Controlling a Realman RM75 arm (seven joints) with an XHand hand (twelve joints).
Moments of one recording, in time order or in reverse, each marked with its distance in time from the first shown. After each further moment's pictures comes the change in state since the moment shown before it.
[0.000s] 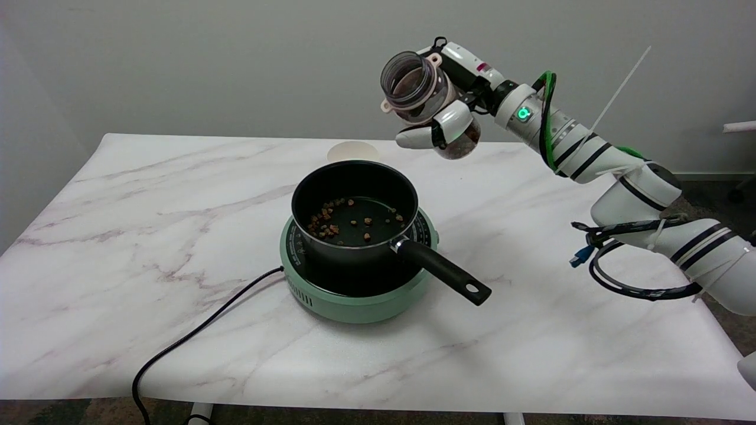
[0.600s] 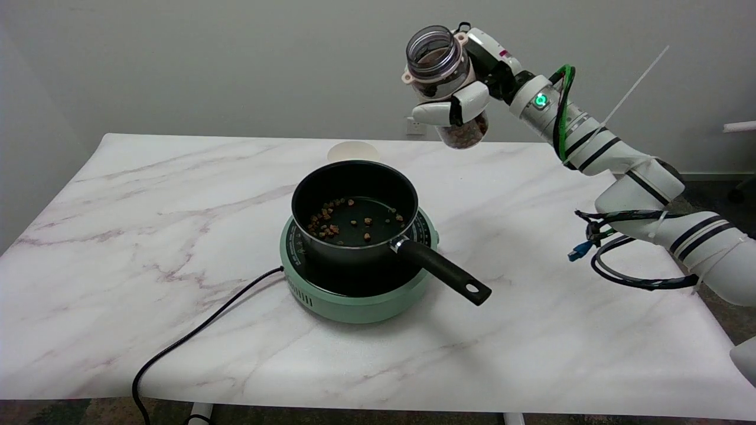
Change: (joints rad) arm 0.050 -0.002 0.000 -0.143 0.150 0.086 0.001
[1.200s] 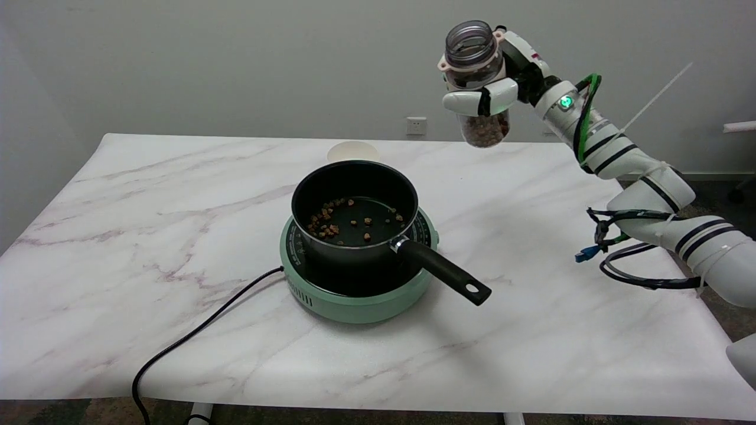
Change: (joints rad) arm -0.001 -0.007 0.053 -0.170 0.090 0.078 0.002
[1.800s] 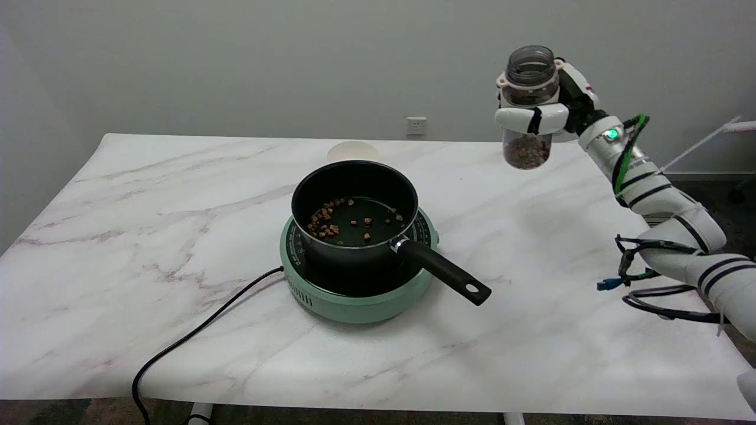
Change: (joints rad) arm -0.172 -0.028 0.219 -0.138 0.056 0.114 0.000
